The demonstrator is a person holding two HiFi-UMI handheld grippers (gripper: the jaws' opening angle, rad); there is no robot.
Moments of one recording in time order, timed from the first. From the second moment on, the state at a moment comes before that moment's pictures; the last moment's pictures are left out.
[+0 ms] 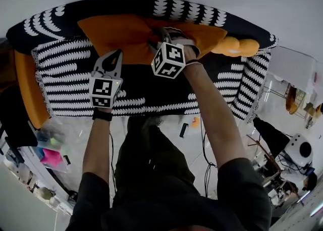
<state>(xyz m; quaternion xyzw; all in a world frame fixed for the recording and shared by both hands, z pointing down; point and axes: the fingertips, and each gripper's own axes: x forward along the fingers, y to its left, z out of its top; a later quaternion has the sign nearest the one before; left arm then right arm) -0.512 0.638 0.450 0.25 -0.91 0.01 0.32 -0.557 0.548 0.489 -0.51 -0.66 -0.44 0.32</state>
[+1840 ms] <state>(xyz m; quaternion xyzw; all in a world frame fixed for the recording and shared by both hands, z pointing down) -0.130 -0.048 0.316 0.73 -0.64 0.17 0.17 0.020 -0.125 0.327 0.13 -0.88 -0.10 0.44</state>
